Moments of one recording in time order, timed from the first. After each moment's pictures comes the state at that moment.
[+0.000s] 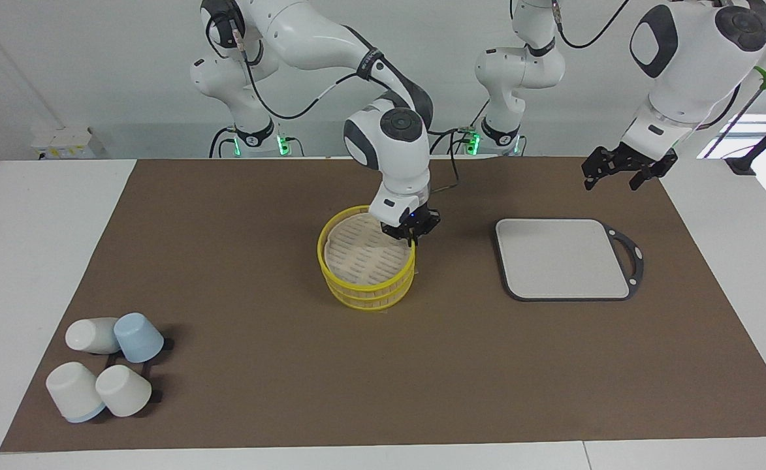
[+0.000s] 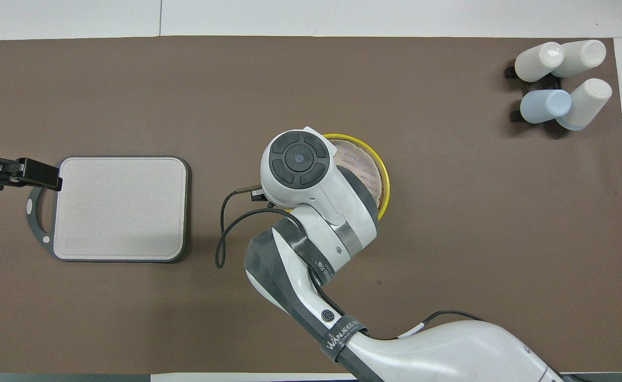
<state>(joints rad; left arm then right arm) -0.15 -0.04 0.13 -1.71 0.01 1.60 0.07 0.64 0.45 0.05 -1.56 0.08 2.11 0.53</state>
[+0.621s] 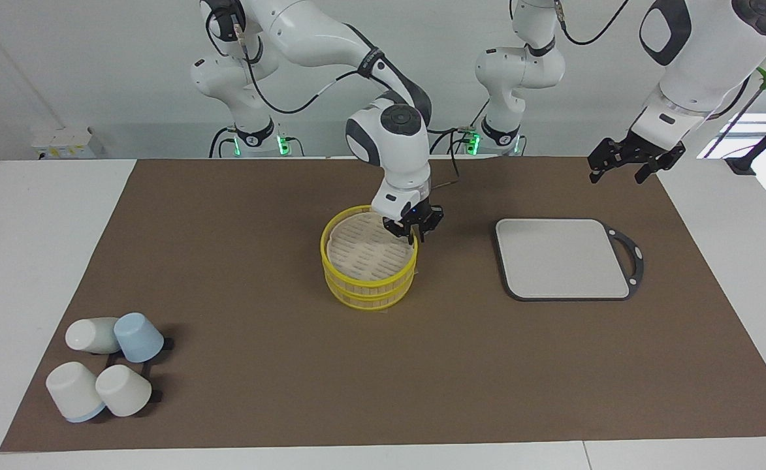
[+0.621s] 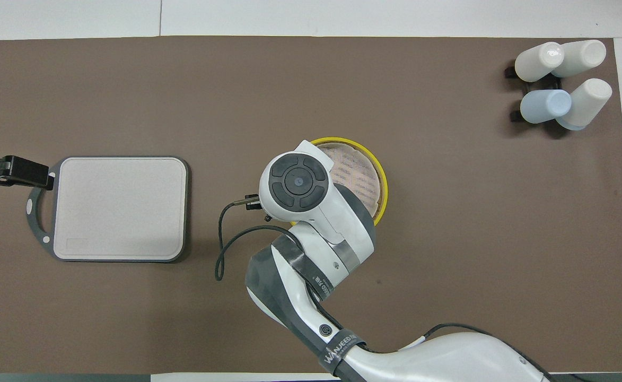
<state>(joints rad) -0.15 -0.04 0.14 -1.68 -0.01 1.57 0.08 0.65 0.43 0.05 -1.63 0.08 2.19 0.55</state>
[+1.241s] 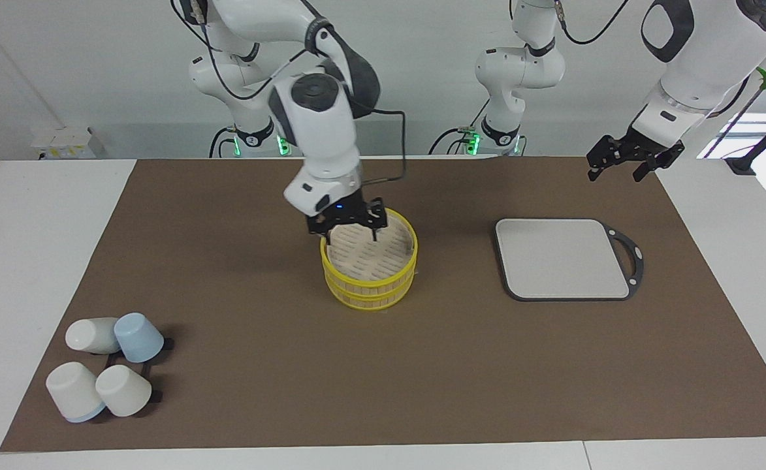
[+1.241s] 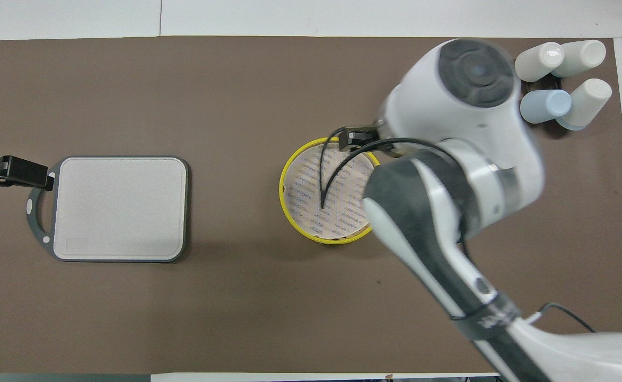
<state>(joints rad) -0.15 -0.04 0.14 -1.67 -0.02 1.55 0.08 0.35 0.24 -0.03 -1.54 0.08 1.81 0.29</state>
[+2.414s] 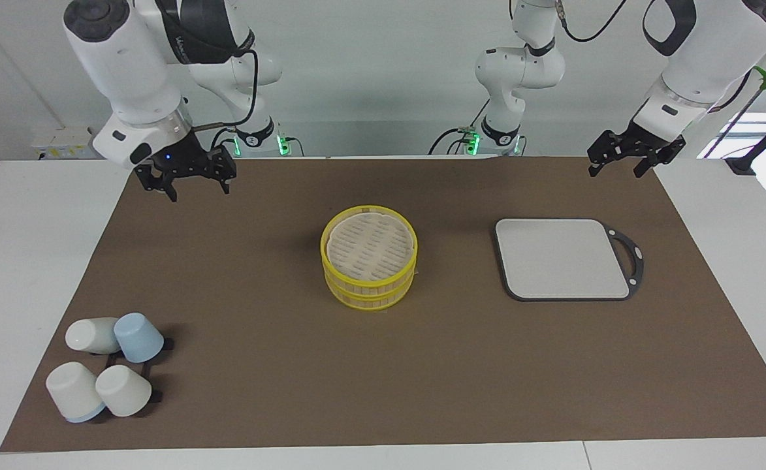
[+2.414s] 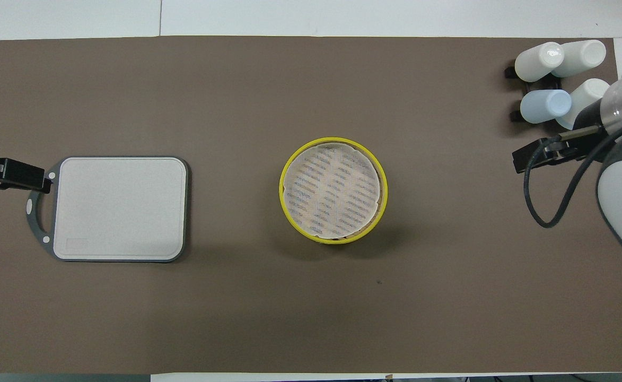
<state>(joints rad) -0.15 -0.05 0.14 -1.66 -0.02 1.54 0.08 0.11 0.04 -0.01 -1.55 -0.01 1.53 -0.08</state>
